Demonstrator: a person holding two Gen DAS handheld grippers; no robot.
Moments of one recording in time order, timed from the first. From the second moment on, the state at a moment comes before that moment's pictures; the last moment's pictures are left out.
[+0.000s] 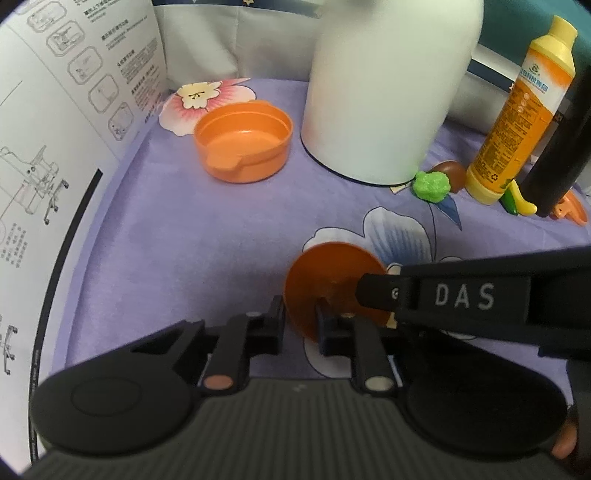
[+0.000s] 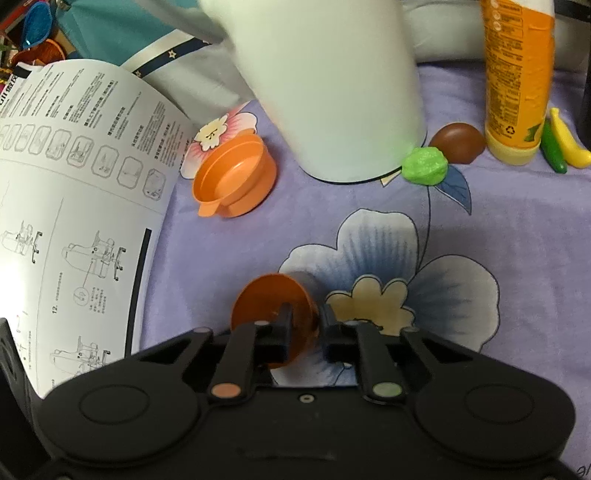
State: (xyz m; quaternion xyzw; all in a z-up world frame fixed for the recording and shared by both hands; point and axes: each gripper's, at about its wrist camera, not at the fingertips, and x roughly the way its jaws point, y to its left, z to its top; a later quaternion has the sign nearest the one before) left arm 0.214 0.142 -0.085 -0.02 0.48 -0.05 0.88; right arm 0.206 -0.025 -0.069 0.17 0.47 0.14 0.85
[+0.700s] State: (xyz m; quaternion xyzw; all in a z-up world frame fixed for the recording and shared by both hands) left arm 0.137 0.115 -0.044 -0.01 0.46 -0.08 0.89; right arm 0.135 -0.073 -0.048 0.22 0.47 0.14 0.84
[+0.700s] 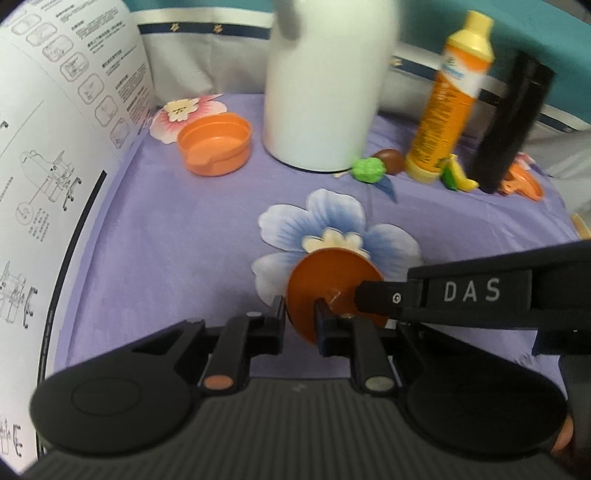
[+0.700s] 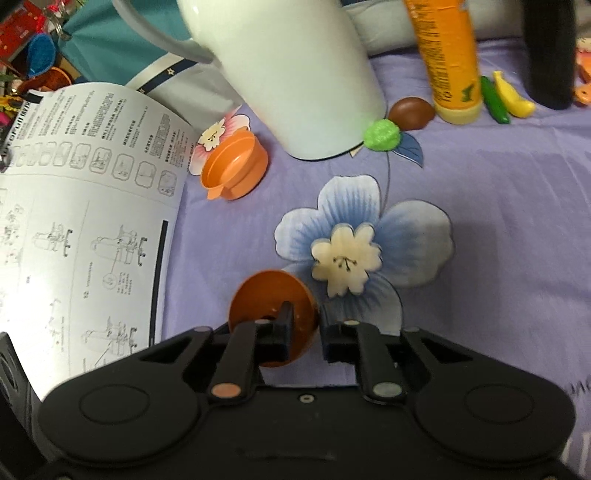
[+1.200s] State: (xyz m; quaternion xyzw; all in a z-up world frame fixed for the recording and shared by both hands) left arm 0.054 0.065 -0.004 0.00 0.44 -0.13 0.89; right arm 0.038 -0.139 -0.023 0.25 0.44 0.13 0.85
